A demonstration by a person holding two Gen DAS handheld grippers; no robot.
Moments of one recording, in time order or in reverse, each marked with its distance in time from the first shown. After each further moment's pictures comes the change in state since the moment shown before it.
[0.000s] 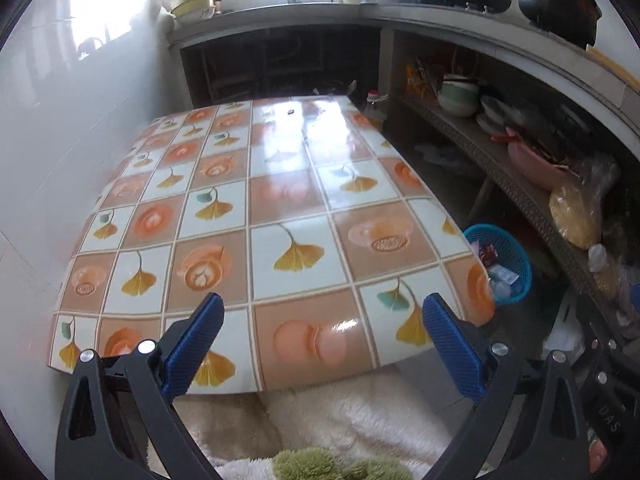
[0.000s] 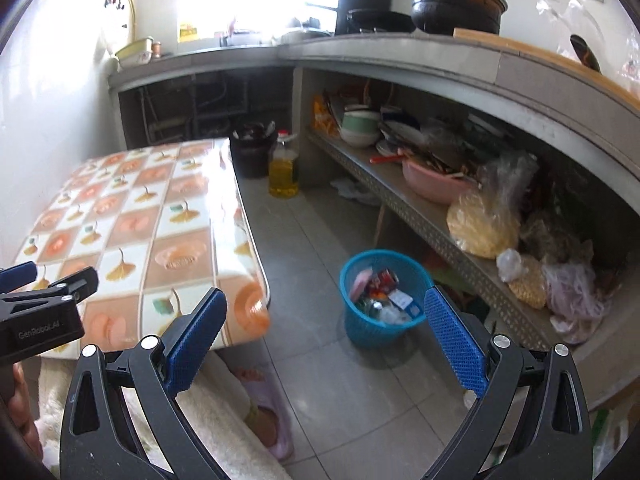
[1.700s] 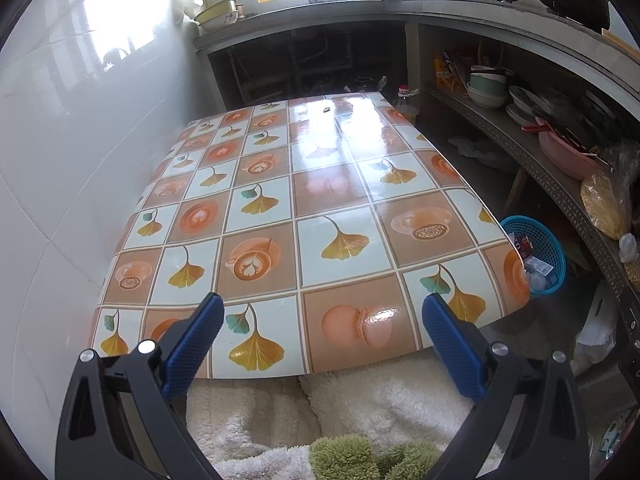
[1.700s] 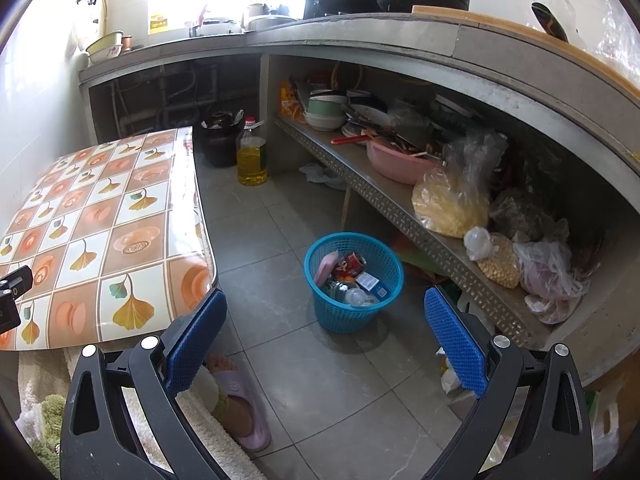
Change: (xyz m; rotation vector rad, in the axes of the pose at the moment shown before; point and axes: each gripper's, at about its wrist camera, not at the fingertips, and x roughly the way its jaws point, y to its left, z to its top) left arm -0.011 0.012 -0.003 0.016 0.002 0.136; right arm 0.002 -0.029 -0.010 0.038 0.027 -0.091
